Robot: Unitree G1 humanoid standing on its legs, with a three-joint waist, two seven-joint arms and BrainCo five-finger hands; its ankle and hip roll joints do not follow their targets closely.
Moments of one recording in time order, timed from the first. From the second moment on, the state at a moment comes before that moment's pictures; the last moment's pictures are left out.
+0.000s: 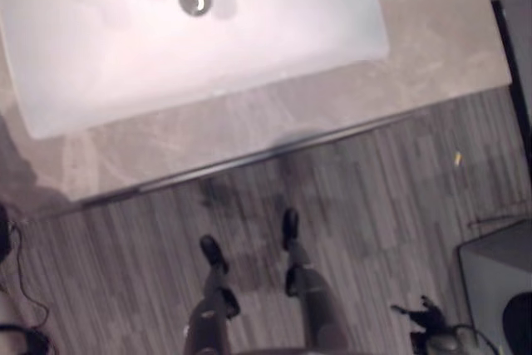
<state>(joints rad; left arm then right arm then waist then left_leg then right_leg) -1.24 1.16 -0.34 1.06 -0.79 -0.25 0.29 0.01 -0.44 0.10 1.16 0.20 -0.14 -0.19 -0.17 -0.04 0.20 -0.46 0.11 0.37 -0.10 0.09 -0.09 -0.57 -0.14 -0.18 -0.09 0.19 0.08</state>
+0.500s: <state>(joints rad) -1.27 1.21 -0.34 1.12 -0.78 -0.24 0.28 0.02 -0.43 0.08 1.16 0.24 -0.15 -0.19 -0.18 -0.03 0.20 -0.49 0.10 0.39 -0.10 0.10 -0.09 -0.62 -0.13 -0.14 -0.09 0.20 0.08</state>
